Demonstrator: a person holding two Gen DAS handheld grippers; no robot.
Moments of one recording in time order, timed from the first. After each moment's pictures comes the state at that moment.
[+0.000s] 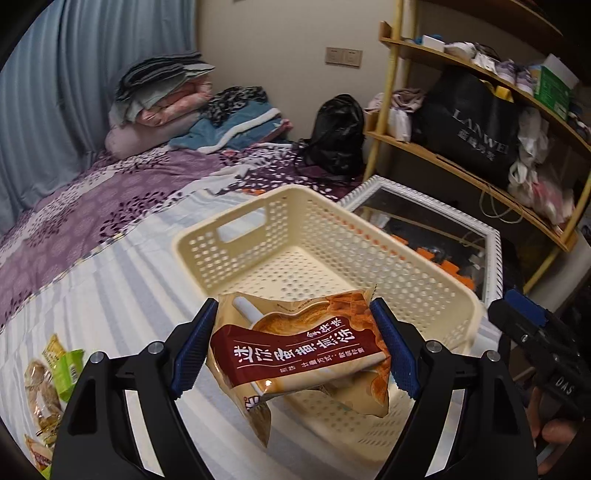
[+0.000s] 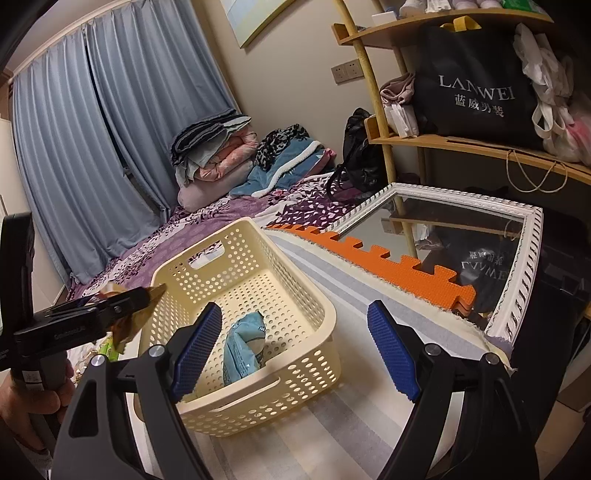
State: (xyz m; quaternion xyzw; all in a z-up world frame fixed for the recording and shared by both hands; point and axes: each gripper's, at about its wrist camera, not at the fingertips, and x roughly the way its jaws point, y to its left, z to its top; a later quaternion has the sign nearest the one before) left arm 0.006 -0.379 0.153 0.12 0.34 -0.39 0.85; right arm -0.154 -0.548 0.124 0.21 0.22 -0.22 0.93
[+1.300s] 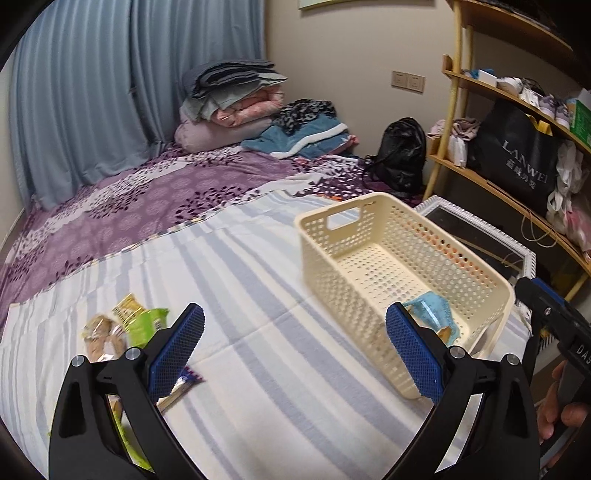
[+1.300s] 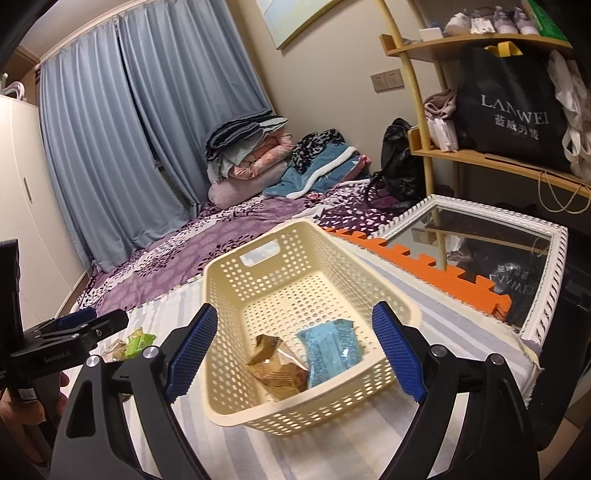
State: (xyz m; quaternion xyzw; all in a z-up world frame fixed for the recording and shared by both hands) left arm 0.003 -0.257 0.171 0.08 0.33 -0.27 0.90; right arm -0.134 -0.487 0.149 0.19 0.21 -0.16 0.95
